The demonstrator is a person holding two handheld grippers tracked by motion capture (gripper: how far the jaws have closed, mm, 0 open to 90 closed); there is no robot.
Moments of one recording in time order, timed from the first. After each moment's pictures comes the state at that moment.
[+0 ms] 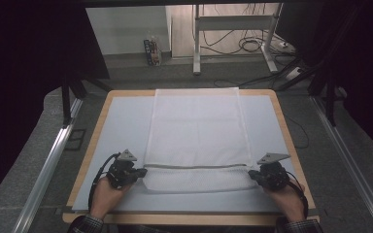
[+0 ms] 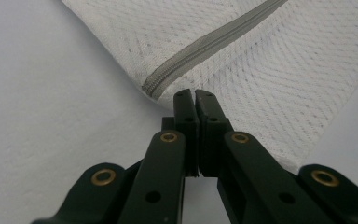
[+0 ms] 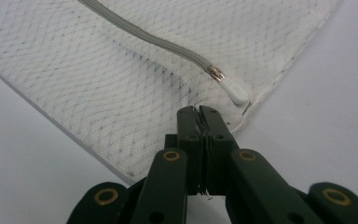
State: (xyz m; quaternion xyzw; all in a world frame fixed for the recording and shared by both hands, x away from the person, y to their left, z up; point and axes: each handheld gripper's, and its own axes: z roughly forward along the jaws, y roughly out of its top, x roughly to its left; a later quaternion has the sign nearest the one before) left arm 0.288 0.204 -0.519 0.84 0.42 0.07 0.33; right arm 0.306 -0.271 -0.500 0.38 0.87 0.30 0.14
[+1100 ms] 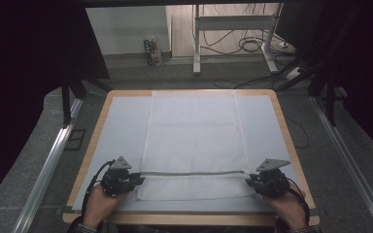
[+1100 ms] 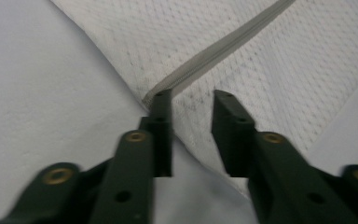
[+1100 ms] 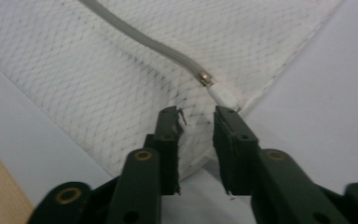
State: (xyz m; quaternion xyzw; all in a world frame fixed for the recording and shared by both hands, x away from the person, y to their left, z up) left arm 0.266 0.215 -0.524 0.84 0.42 0.09 0.35; right arm 0.287 -0.268 -0.498 0.36 0.87 0.30 0.14
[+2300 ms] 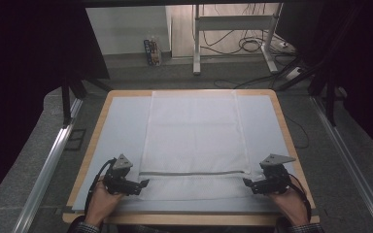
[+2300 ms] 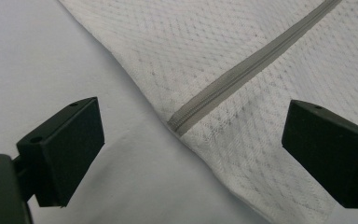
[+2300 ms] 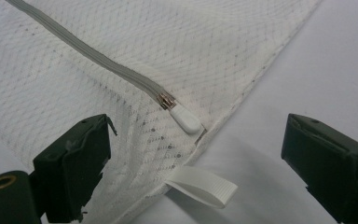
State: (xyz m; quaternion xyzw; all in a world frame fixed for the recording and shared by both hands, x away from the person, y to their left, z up) left arm 0.272 0.211 -0.530 0.83 0.42 0.13 0.35; right arm 0.306 -0.280 -0.508 0.37 0.85 0.34 0.15
